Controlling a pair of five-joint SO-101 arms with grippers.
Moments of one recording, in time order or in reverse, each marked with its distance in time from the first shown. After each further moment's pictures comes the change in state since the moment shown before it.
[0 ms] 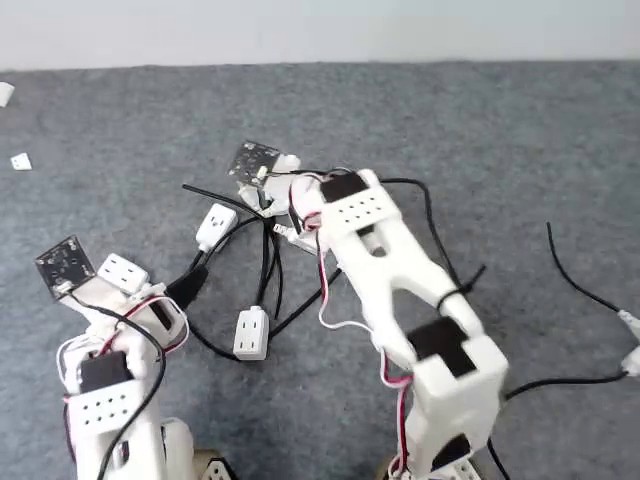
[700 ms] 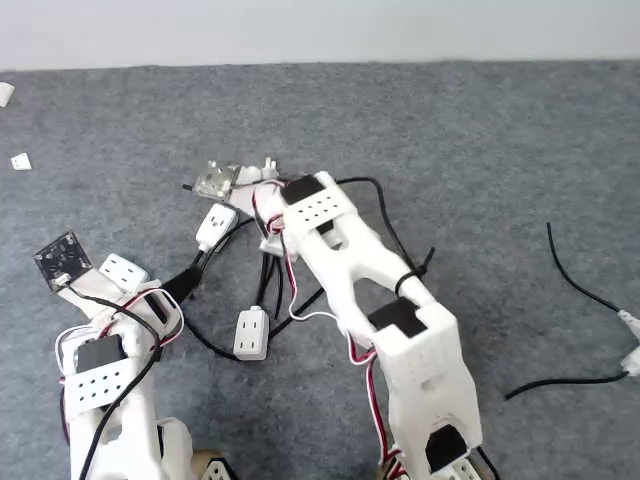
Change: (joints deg) left arm -1.1 9.3 -2.0 -4.4 0.0; right arm -5.1 16.3 -12.7 0.0 0.6
